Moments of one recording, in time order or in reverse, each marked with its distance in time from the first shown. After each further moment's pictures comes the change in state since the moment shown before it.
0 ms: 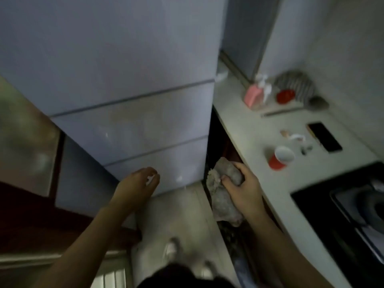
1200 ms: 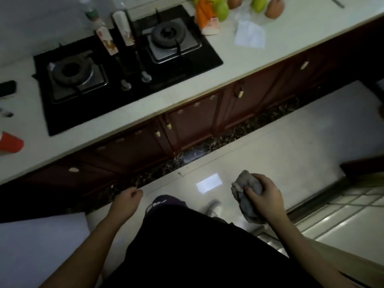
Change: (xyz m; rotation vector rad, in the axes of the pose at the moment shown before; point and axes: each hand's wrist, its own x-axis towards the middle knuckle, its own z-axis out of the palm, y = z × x) left_hand -0.151 0.097 0.264 0.526 -0.983 0.763; right_hand -0.615 0.104 0.102 0.082 1.344 1.124
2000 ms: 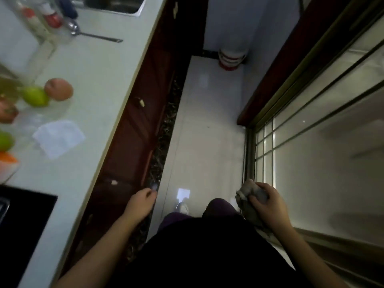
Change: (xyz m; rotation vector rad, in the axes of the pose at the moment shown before) left_hand 0.134 0.526 0.215 0.641 -0.494 0.609; right_hand 0.081 0.129 -0.194 0.194 0.634 0.687
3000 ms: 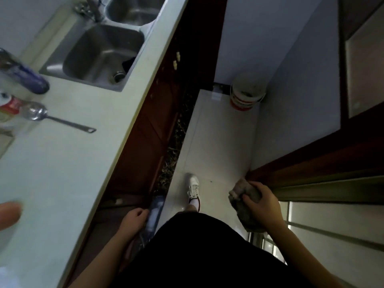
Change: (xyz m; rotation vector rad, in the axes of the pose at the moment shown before) left_hand 0.332 0.265 -0.124 -0.095 0.031 -0.195; right_hand 0.496 -0.198 -0.056 0.064 -0.146 -0.076
